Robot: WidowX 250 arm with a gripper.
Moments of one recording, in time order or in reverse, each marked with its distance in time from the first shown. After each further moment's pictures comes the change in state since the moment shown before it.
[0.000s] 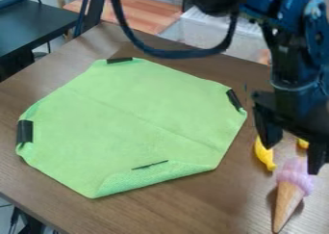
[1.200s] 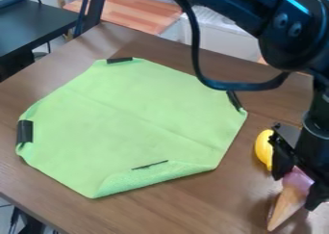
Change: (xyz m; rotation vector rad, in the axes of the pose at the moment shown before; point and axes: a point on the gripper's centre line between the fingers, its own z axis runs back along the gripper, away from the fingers) arm -0.012 -0.014 -0.043 0.150 0.151 -0.099
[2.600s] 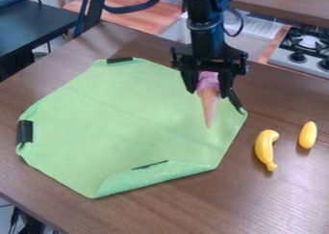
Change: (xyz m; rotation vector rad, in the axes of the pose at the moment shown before) arm -0.001 0.176 0.032 -0.016 -0.083 0.623
